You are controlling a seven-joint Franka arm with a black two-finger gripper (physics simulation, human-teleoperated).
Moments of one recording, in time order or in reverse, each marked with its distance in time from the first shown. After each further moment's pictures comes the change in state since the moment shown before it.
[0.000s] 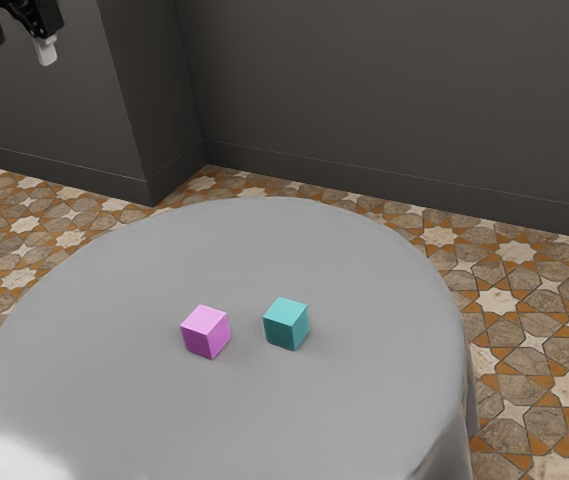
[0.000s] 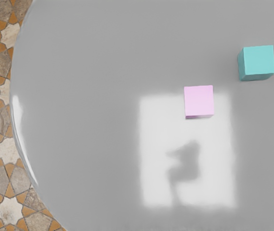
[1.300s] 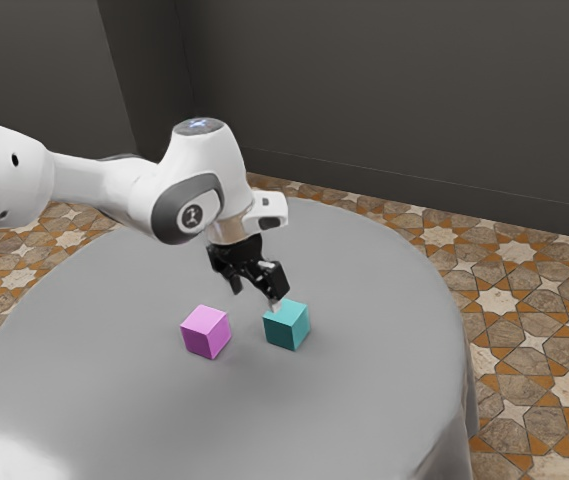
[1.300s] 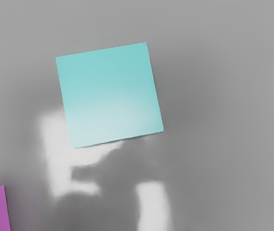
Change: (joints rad) arm -0.091 0.263 -0.173 -0.898 -0.123 1.135 -0.179
